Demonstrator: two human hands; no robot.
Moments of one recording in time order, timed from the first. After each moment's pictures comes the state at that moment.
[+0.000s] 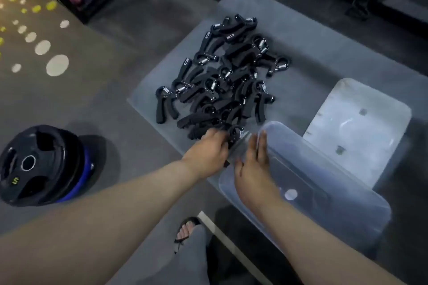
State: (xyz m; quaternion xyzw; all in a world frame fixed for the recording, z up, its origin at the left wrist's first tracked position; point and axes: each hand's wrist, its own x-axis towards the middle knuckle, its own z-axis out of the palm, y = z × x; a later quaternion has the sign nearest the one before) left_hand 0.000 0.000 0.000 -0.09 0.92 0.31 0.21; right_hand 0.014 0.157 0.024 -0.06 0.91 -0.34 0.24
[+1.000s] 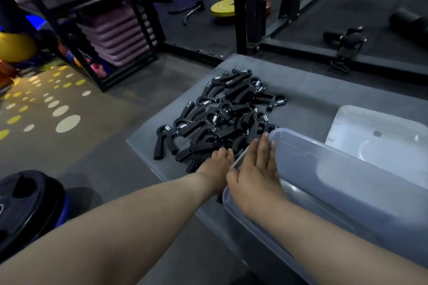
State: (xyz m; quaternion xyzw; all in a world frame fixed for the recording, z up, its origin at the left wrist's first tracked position) left_hand -0.028 0.005 -0.106 0.03 0.98 -0.06 0.18; right_hand 0.017 0.135 -0.031 -0.10 0.95 -0.25 0.15
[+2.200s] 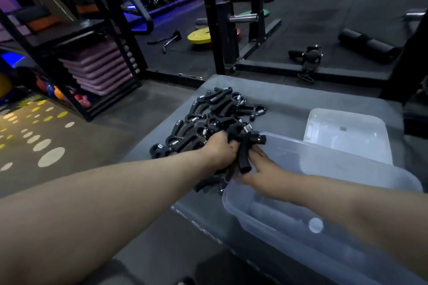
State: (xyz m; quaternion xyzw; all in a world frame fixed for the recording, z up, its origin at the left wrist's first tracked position) left_hand -0.014 0.035 0.011 -0.08 0.93 0.35 0.06; right_hand 0.012 0.180 -0.018 -0.17 0.86 -0.45 0.17
